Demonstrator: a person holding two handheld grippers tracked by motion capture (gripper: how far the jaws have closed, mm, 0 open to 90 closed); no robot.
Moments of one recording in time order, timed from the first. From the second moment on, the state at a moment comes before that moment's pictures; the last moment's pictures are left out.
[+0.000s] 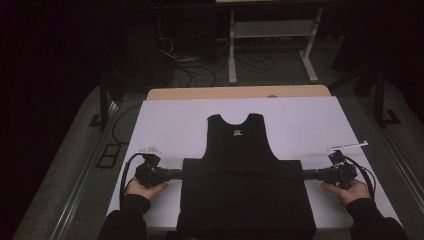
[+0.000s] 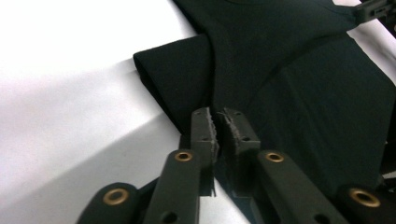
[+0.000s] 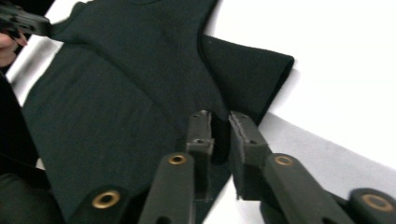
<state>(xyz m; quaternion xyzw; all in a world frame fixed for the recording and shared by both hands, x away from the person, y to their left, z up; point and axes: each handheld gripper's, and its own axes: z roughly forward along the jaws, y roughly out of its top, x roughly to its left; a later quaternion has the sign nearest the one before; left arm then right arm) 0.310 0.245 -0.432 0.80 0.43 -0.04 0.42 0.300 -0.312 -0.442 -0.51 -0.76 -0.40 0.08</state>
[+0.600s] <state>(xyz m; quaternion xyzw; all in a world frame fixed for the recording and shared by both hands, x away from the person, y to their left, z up) 0.314 0.251 -0.429 0.78 0.45 -0.02 0.44 0.298 -0.314 -0.433 -0.51 -0.74 -0.43 0.02</state>
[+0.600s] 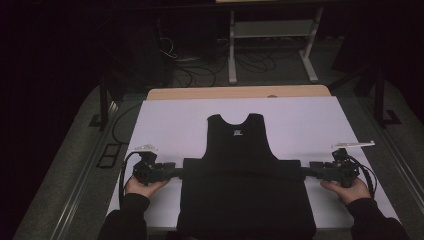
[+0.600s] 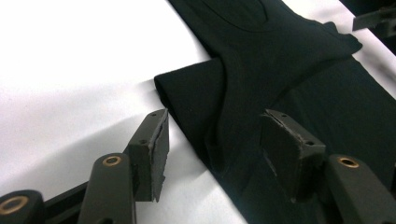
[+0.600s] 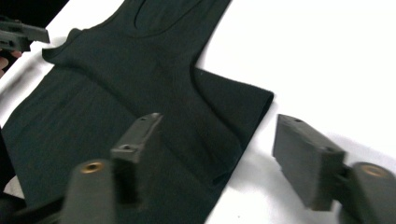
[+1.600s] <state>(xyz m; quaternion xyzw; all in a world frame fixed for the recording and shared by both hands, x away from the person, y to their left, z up) 0.340 0.251 -0.425 0.76 0.42 0.02 0.49 0.317 -0.308 -0.413 -0.47 -0.75 -0.46 -0.07</state>
